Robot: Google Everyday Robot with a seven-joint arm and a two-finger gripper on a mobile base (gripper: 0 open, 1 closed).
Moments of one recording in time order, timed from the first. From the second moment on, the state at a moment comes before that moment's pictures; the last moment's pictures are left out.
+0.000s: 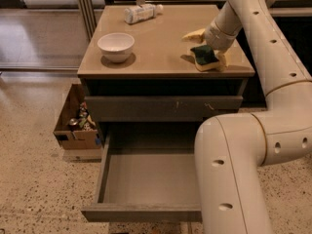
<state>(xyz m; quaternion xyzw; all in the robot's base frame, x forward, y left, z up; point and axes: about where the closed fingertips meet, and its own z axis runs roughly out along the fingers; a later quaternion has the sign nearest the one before) 0.783 -0.191 0.810 -0.93 0.30 -0.09 0.19</state>
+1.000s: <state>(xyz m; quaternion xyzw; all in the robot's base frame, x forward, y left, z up) 0.775 -0.188 0.828 -0.93 0.30 -0.09 0.19</state>
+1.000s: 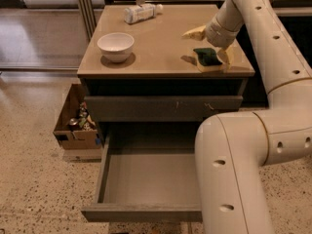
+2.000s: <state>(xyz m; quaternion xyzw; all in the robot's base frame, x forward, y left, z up) 0.768 -0.235 0.904 -0.92 0.29 -0.18 0.21</state>
